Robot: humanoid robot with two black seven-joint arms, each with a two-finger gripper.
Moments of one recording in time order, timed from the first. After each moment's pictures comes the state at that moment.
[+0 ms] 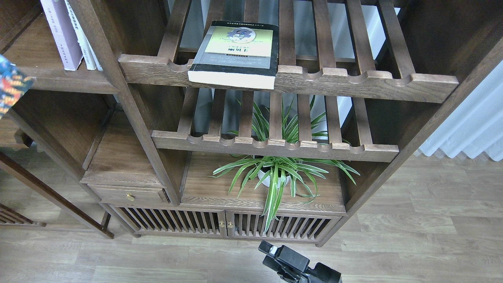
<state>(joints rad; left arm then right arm) 0.12 0.84 -1.95 -1.52 0.05 -0.49 0.11 -0.12 -0.29 0.64 1.23 0.27 0.58 -0.21</state>
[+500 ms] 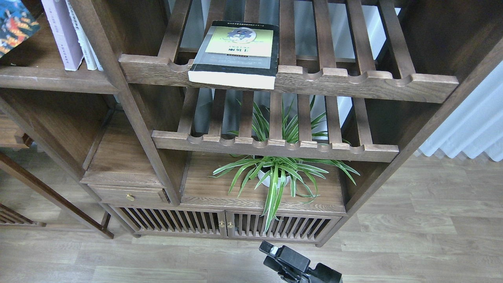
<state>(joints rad) -0.45 0.82 -1.64 -1.28 0.38 -0.49 0.10 -0.12 -0.29 0.64 1.23 0.27 0.58 -0.21</state>
